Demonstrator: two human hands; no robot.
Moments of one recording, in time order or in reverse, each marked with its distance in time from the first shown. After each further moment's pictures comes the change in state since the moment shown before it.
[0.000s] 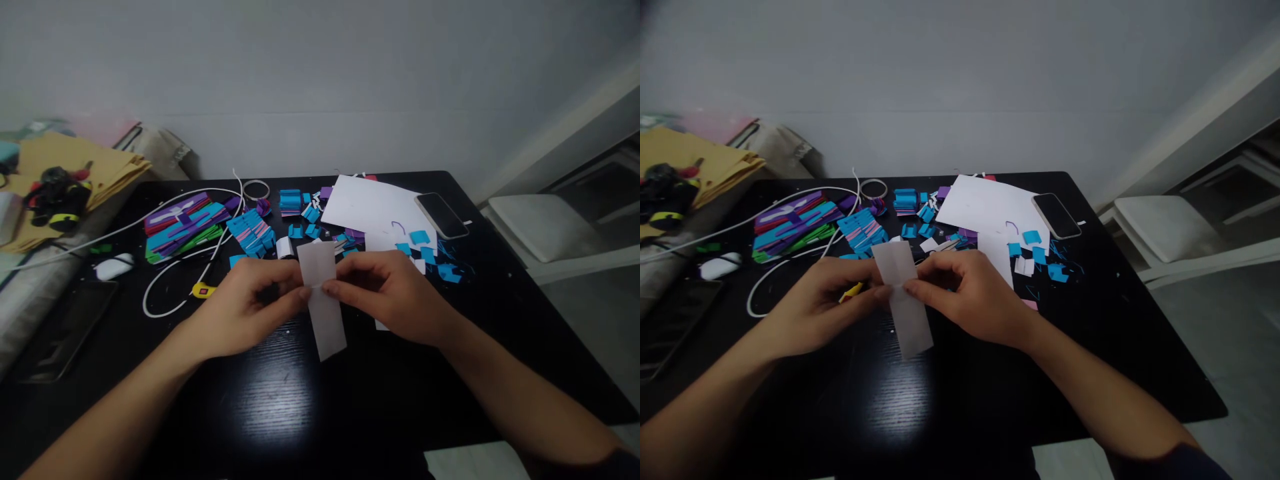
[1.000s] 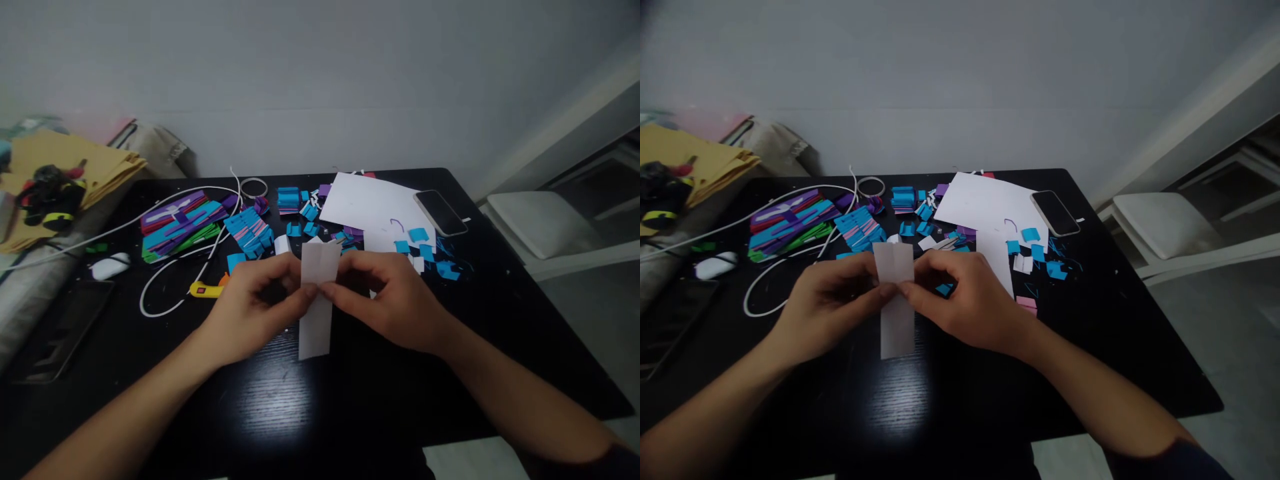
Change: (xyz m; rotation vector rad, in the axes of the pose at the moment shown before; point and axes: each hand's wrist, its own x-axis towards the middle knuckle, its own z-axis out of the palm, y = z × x) left_hand -0.001 0.001 0.022 -0.155 0.215 -0.043; right_hand -0.005 0.000 0.006 -0.151 0.035 -0.074
